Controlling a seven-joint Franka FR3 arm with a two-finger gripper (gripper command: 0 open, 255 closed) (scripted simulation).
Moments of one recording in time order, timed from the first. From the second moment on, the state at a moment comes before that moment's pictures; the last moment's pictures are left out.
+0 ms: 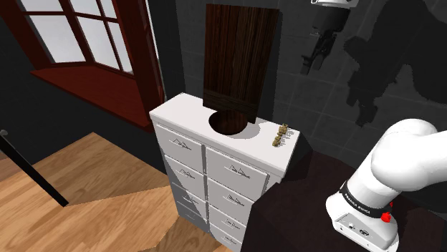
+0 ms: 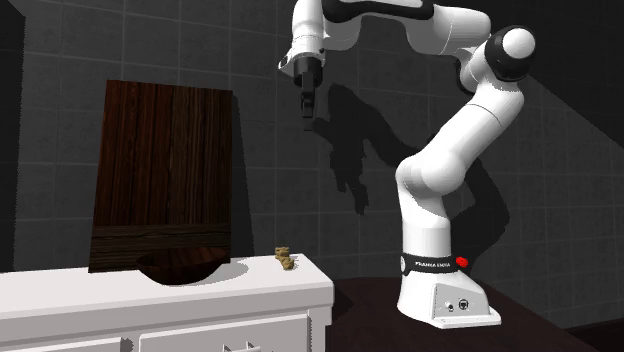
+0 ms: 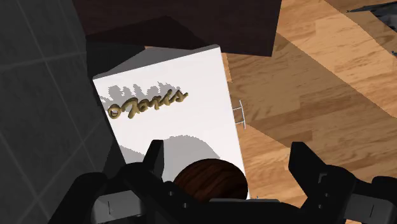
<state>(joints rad) 0.01 -0.81 -0.02 -2.31 0.10 1.50 -0.07</state>
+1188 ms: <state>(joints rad) -0.22 -0.59 0.15 -2.66 0.16 2.03 0.52</state>
